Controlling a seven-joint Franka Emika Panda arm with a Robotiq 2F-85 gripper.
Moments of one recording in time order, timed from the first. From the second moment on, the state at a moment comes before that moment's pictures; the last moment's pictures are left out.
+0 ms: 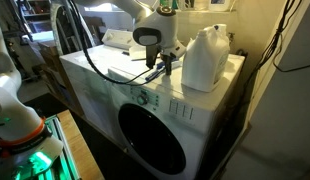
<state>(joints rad) -0.19 0.24 -0.08 -1.99 0.62 2.42 0.00</state>
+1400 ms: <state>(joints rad) -0.20 0.19 -0.14 -2.04 0.48 2.43 0.02</state>
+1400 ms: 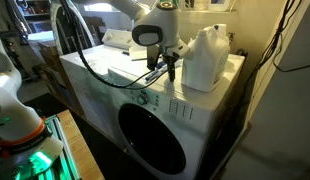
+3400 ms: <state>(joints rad) -0.18 0.12 -0.17 -2.08 0.08 2.43 0.24</state>
